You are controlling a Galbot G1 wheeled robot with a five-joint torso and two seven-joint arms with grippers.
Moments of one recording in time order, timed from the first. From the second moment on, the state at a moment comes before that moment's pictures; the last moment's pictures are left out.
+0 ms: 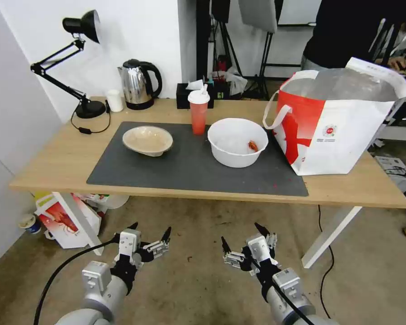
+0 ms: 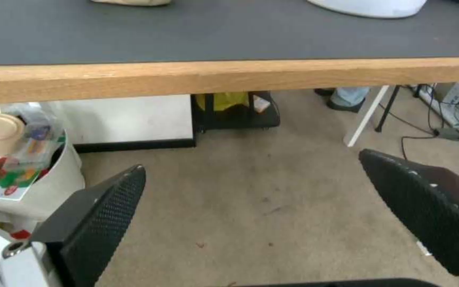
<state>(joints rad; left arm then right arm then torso) 1.82 -1.55 -0.60 -2.35 -0.10 0.41 0.28 -1.77 1.27 0.21 2.38 -0.10 -0.45 0.07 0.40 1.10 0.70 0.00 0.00</state>
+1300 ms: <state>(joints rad) 1.83 -1.55 -0.62 -2.48 -0.20 0.39 0.22 -1.82 1.25 0.24 2.50 -0.07 -0.43 0.09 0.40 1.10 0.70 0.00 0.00</state>
